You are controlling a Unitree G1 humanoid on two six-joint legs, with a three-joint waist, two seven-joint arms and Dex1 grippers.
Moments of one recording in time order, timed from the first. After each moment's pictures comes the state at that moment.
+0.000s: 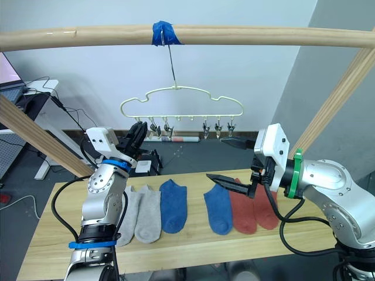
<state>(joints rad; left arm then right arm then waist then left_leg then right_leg) -0.38 0.24 0.20 0.13 -0.29 0.00 -0.36 -0.33 -0.73 -0.06 -0.70 0.75 0.67 0.73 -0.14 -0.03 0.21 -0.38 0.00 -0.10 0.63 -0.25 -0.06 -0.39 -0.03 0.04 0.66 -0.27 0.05</state>
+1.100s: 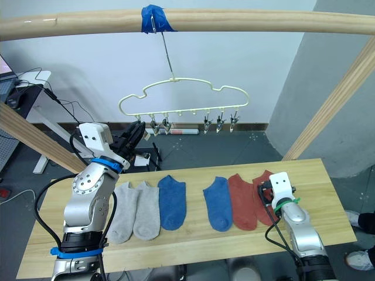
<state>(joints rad) -0.31 0.34 0.18 -0.09 -0.29 0.17 -0.38 -0.10 -0.31 0.00 0.16 0.06 0.30 0.17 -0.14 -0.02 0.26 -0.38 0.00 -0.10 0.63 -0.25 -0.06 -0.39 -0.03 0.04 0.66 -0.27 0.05</state>
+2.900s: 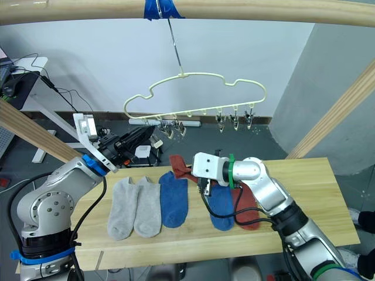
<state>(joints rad) -0.32 0.49 0.31 -0.33 -0.90 0.77 -0.46 -0.60 -0.34 0.48 -0.03 -0.08 0.18 0.87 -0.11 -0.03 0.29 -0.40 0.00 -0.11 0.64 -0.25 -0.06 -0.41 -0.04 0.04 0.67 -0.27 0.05</state>
